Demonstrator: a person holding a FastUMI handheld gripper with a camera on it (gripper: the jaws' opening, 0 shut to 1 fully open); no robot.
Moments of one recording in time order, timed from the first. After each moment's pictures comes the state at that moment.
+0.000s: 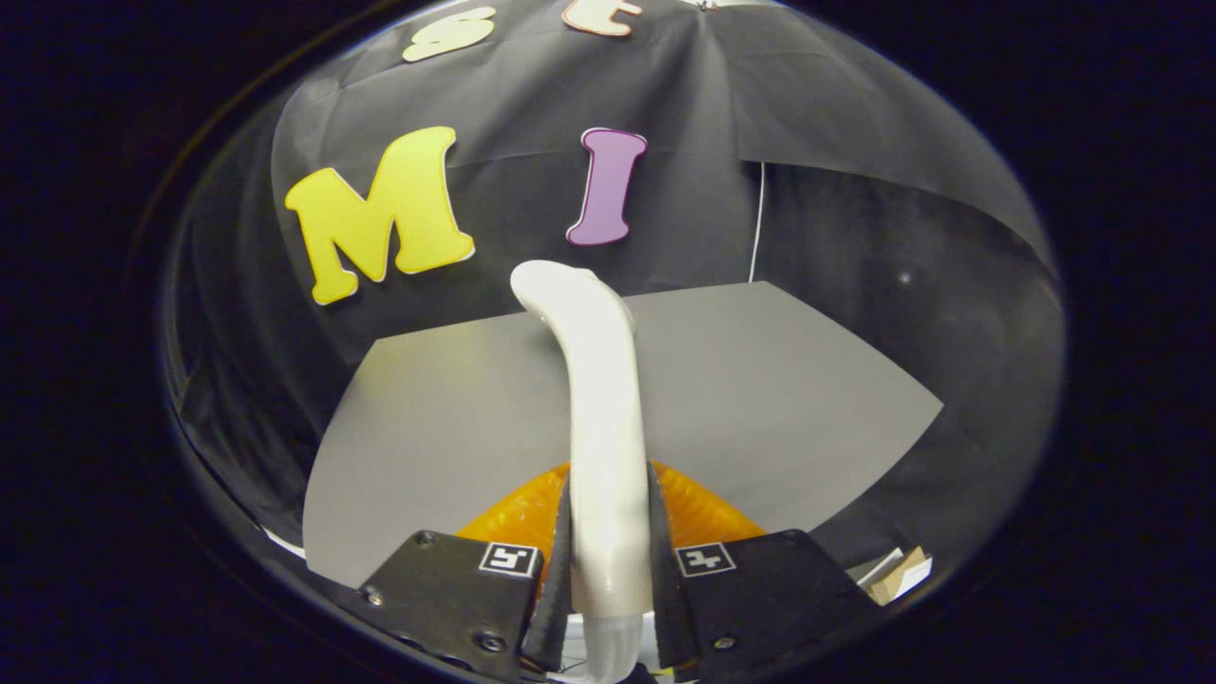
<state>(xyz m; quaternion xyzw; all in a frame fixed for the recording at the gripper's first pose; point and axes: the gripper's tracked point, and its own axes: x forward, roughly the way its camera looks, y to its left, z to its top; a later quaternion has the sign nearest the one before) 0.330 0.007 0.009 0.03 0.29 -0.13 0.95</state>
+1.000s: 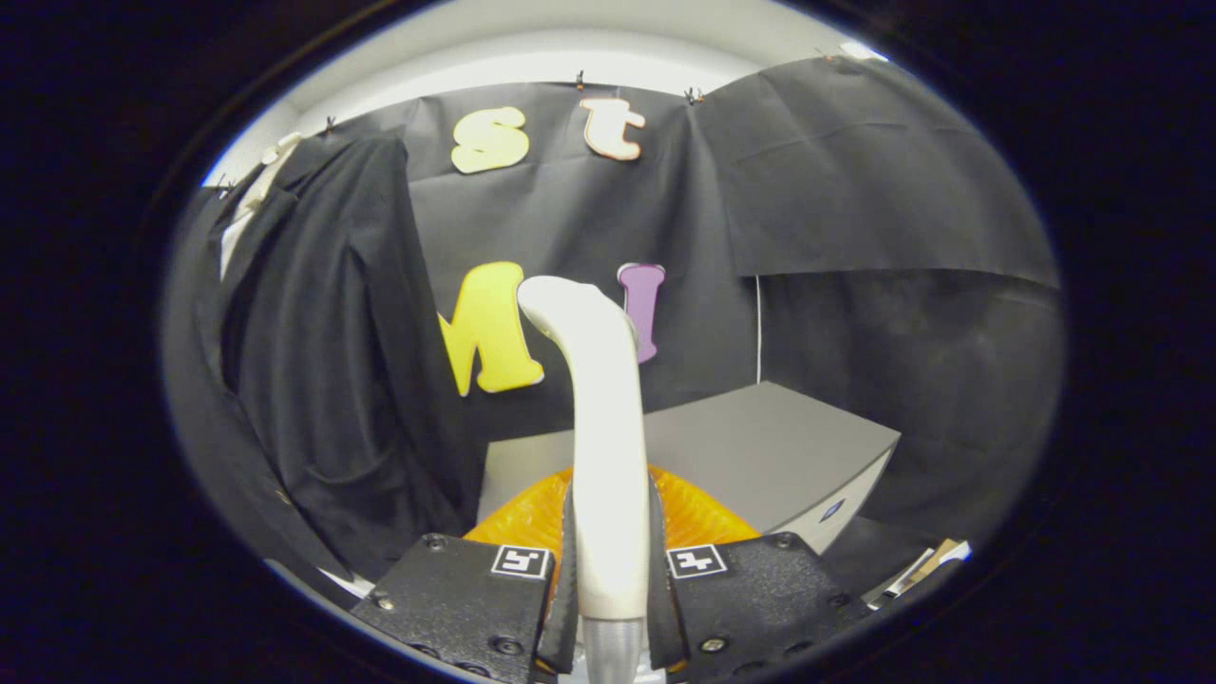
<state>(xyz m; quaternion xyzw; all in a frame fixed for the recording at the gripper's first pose) 0.239 0.119 0.141 0.06 0.08 -0.10 0.99</state>
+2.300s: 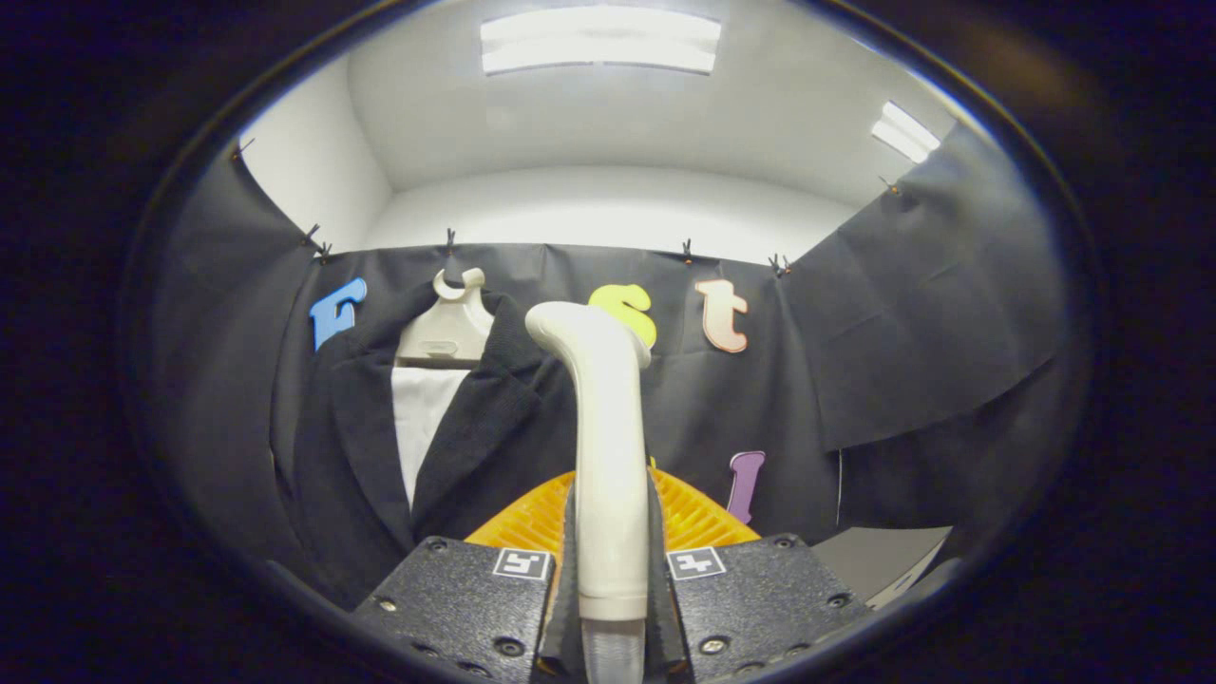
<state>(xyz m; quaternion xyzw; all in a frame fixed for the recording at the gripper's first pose) 0.222 0.309 0.291 -0.01 -0.18 -0.02 0.98</state>
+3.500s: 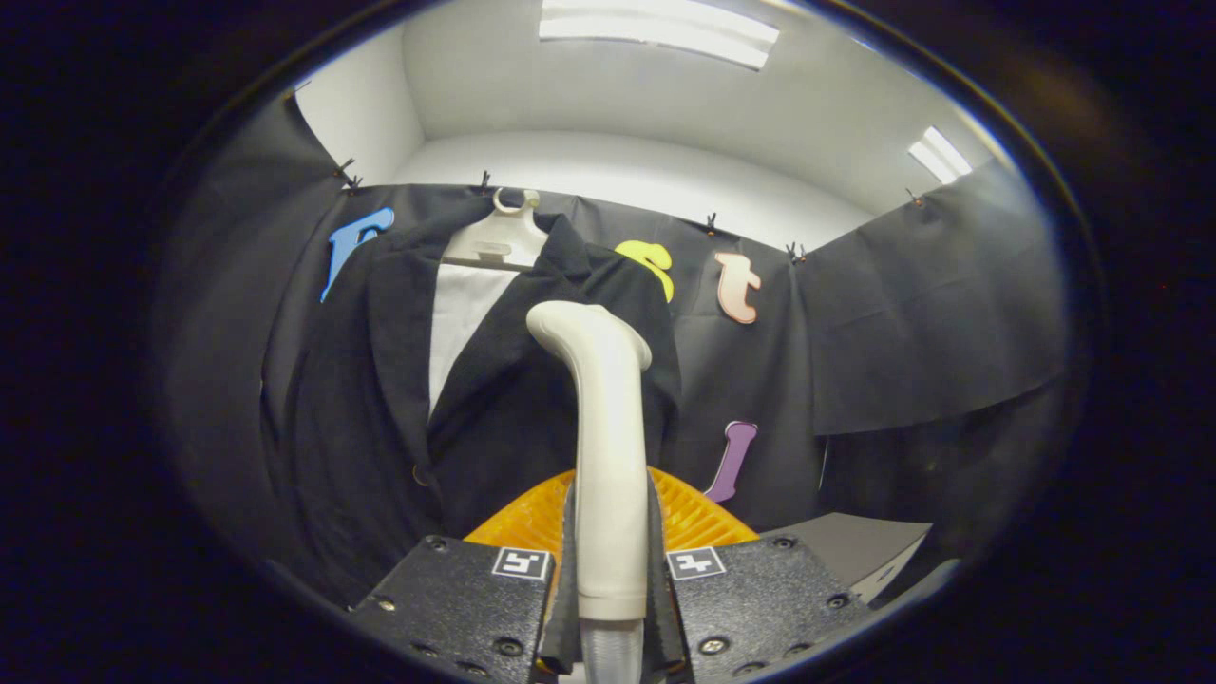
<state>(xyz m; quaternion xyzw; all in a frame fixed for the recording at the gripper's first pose) 0.216 0.330 0.200 -0.07 -0.12 -0.04 0.99</state>
